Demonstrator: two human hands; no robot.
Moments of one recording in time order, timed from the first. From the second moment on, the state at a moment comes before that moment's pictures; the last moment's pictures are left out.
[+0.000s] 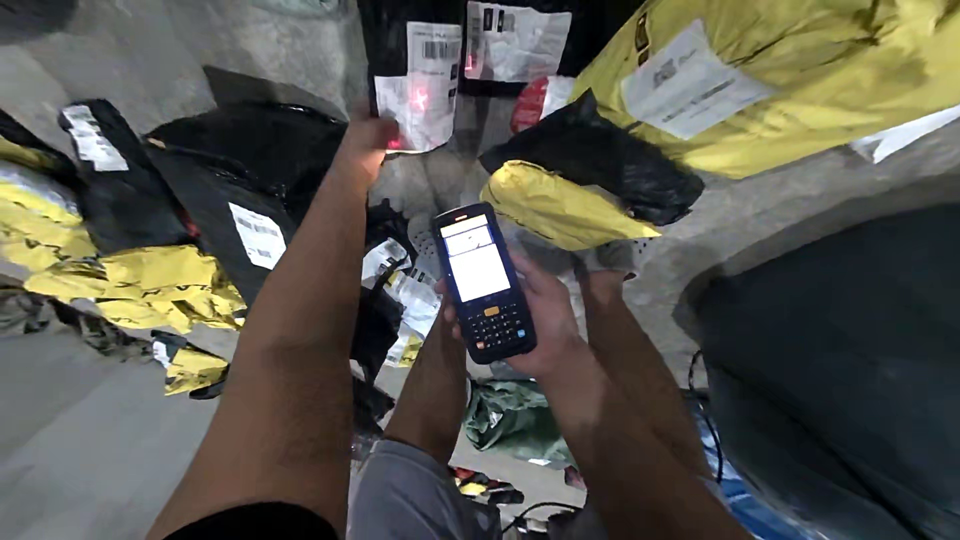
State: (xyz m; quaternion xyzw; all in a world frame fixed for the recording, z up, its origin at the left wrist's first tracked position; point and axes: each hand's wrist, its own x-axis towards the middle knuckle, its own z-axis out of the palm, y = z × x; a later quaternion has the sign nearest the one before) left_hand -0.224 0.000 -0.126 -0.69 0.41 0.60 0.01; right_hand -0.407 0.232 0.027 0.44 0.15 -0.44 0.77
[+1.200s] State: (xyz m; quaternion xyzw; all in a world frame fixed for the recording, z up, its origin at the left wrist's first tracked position) left_hand -0.349 -0.069 -0.179 -0.63 0.53 0.55 0.14; right_hand -0.434 0.221 0.032 0.37 0.44 -0.41 0.71
